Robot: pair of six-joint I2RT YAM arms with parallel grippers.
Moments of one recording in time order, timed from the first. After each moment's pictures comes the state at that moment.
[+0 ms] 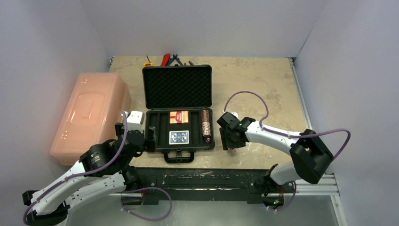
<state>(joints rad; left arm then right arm) -0.99 0.52 0.82 -1.07 -0.70 -0.58 0.79 1.42 0.80 -0.69 0.19 0.61</state>
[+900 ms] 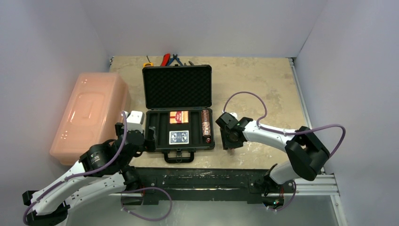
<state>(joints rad) -0.99 0.52 0.82 -1.06 -0.70 -0.57 0.79 1.46 0.80 -0.65 0.19 0.63</state>
